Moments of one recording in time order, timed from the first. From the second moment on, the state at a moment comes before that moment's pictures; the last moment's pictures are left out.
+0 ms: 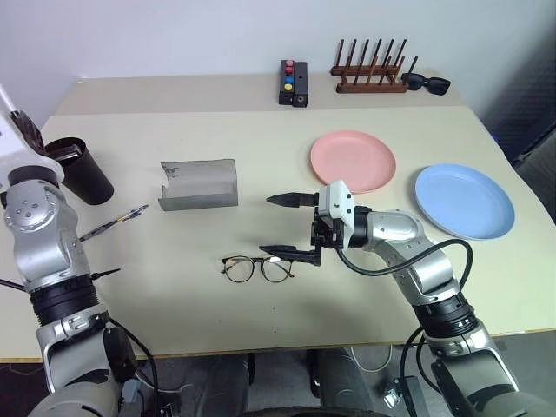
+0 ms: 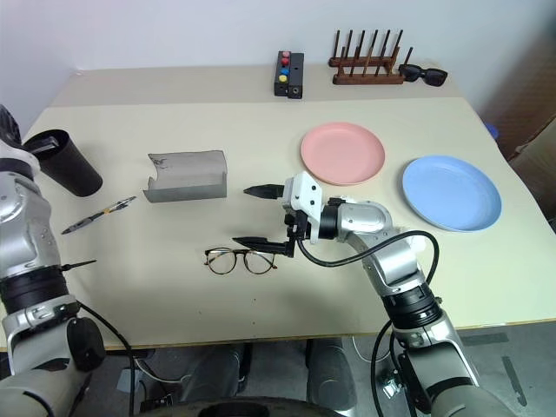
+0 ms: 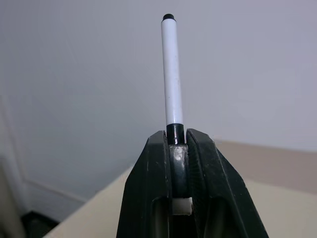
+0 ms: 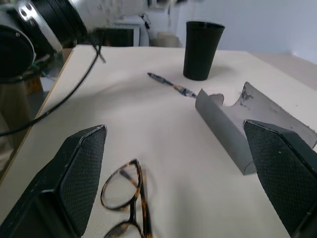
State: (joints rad) left arm -0.57 0.50 0.54 0.25 -0.14 0.11 0.06; right arm -0.48 -0.37 0.22 -0.15 0.37 0.26 1.02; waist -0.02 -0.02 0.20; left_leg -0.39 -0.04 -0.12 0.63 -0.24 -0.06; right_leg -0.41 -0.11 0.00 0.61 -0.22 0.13
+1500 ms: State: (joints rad) left arm -0.60 0.51 0.48 0.53 -0.16 -0.09 0.07; right arm -0.52 -0.24 0.19 -0.15 0.48 0.34 0.89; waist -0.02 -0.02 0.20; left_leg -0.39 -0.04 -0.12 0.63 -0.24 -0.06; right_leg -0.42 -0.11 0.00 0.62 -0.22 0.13
